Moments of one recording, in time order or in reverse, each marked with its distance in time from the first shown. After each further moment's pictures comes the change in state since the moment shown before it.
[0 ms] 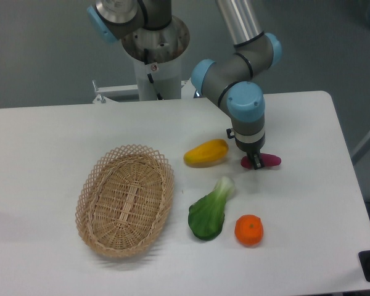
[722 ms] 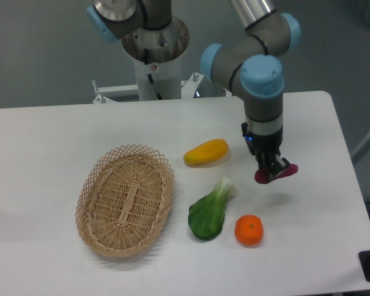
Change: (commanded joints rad) arm -0.035 0.176 0.164 -0.202 -0.336 -0.503
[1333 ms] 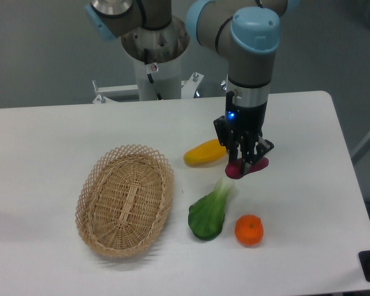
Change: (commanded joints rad) arm -0.034 0.032 0.078 -0.103 -0.051 -0.118
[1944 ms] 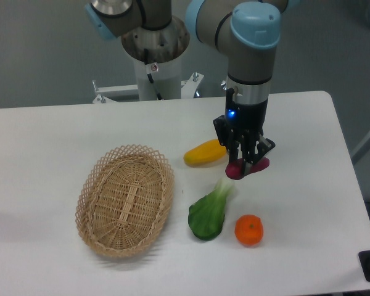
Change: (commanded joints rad) arm -0.002 -0.009 0.018 0.002 -0.002 -0.002
